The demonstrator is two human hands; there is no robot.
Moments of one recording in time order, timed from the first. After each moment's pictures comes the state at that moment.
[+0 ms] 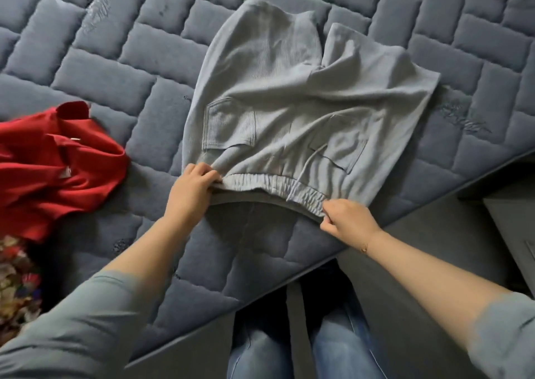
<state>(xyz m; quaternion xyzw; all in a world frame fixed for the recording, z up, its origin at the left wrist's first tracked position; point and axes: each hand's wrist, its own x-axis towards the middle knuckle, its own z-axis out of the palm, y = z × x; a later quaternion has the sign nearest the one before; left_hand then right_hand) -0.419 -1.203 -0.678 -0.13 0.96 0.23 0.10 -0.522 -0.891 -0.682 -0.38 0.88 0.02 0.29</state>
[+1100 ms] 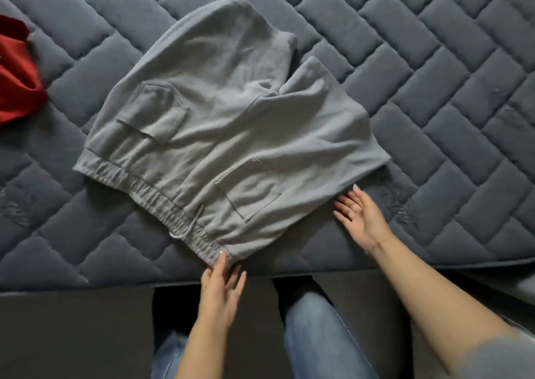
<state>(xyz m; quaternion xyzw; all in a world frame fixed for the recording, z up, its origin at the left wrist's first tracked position) -0.490 -0.855 -0.690 -0.71 -0.04 0.68 -0.17 -0.761 -0.765 -0.701 0.26 0.63 -0.55 0.48</state>
